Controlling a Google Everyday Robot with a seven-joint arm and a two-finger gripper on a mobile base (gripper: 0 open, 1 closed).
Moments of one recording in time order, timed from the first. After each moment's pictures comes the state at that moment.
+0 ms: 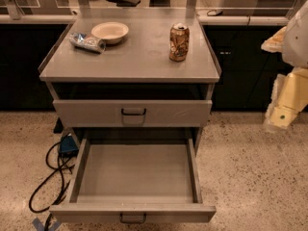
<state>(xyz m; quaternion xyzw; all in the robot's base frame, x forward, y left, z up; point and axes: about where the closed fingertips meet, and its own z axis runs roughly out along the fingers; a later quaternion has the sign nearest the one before) 0.438 -0.217 0.976 -0.60 0.78 -0.03 0.16</state>
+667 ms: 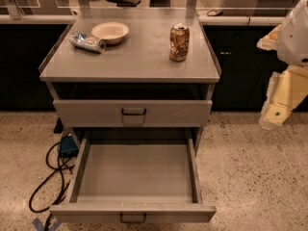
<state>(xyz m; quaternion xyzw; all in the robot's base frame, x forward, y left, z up) 0.445 -0.212 0.976 -0.61 0.78 -0.04 0.16</state>
